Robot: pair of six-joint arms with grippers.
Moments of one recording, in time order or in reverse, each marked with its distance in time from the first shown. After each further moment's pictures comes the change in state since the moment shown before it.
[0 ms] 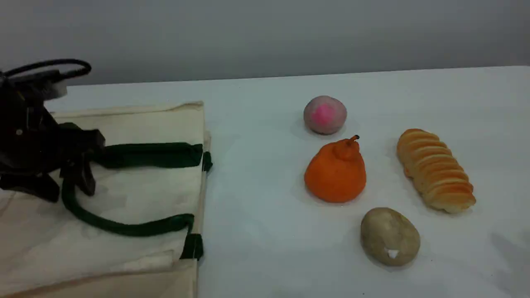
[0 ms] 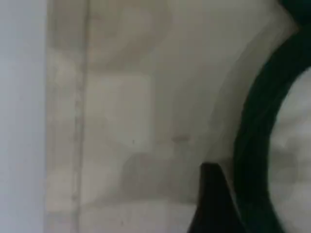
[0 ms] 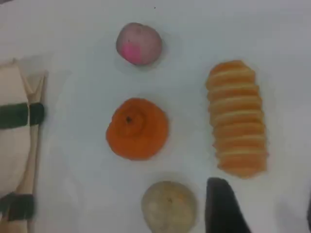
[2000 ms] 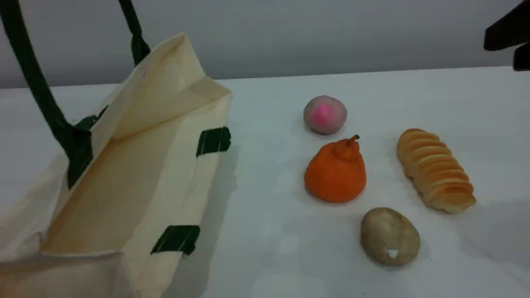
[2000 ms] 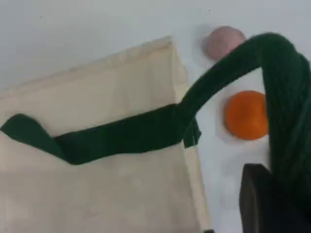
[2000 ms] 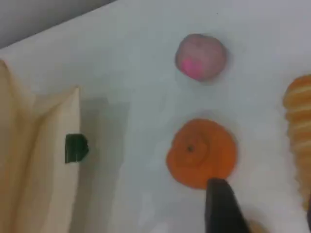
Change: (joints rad) left arm -0.007 -0.568 -0.371 -0.433 0.623 0.506; right arm 0.000 0.286 -0.001 0.687 0.006 -0.610
